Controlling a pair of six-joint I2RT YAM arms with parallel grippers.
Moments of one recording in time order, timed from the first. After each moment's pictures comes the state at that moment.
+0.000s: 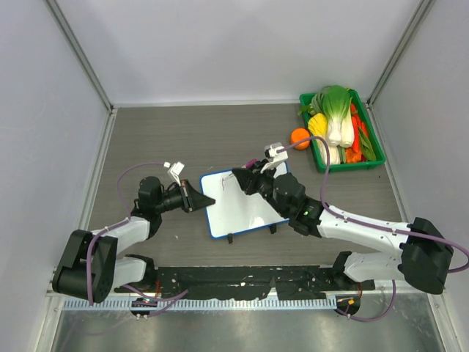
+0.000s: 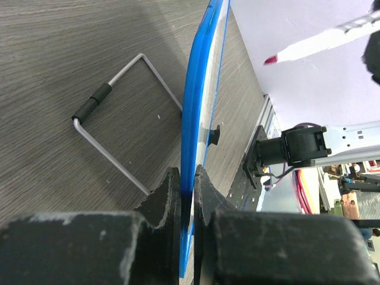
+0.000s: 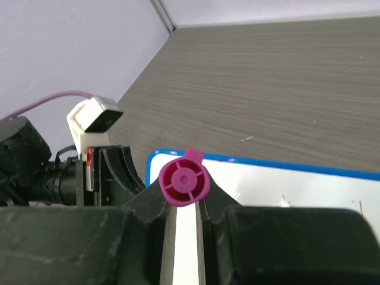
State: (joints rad) left arm -0.22 1.22 0.28 0.63 0.86 -0.71; right arm 0.98 1.20 0.69 0.46 0.34 0.46
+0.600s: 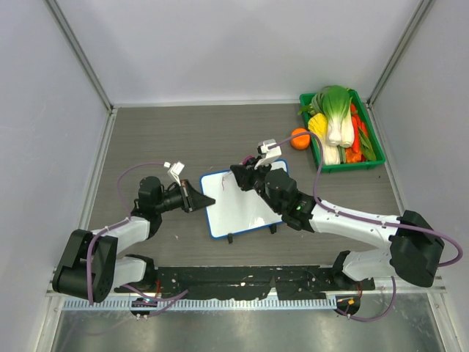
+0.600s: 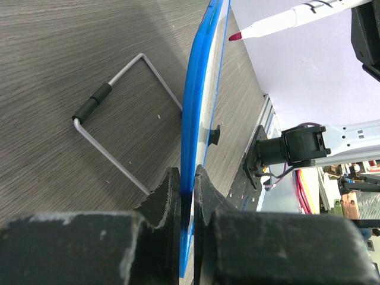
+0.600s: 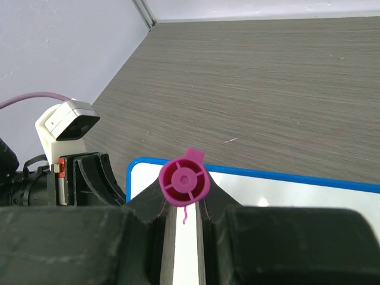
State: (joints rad) left arm -0.22 1.23 0.28 0.64 0.86 -0.71; right arm 0.97 1.29 0.77 0.44 0.39 0.42
